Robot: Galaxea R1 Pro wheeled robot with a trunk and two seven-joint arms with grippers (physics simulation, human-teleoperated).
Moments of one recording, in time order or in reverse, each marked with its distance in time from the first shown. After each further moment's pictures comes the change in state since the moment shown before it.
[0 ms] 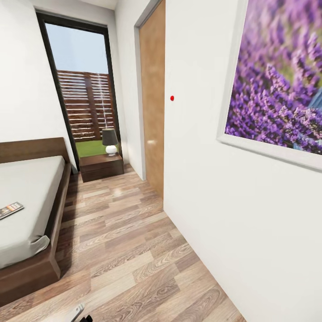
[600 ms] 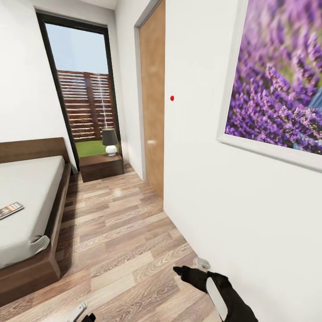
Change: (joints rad) left arm 0.000 -0.018 -0.002 -0.013 0.000 -0.001 -0.005; right arm -0.393 0.016 0.001 -0.257 -0.346 0.512 0.158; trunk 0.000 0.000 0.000
